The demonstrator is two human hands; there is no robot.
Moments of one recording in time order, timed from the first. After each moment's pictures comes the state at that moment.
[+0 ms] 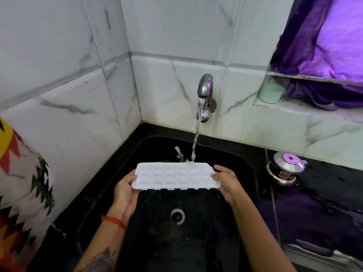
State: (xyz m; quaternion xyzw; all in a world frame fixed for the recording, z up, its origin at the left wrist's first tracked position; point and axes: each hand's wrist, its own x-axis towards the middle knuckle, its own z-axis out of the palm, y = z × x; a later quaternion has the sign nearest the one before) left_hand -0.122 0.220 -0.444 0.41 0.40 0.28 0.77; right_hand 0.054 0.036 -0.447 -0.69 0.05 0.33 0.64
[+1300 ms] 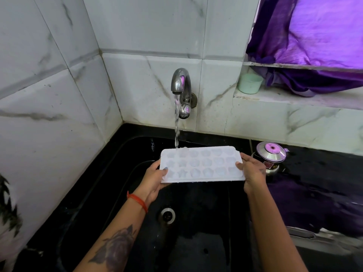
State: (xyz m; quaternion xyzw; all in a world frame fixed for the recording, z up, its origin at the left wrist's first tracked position) left_hand -0.035 0.173 -0.444 0.54 0.35 0.08 0.76; right_hand 0.101 -0.037 -0.438 -0.64 0.15 0.13 0.74
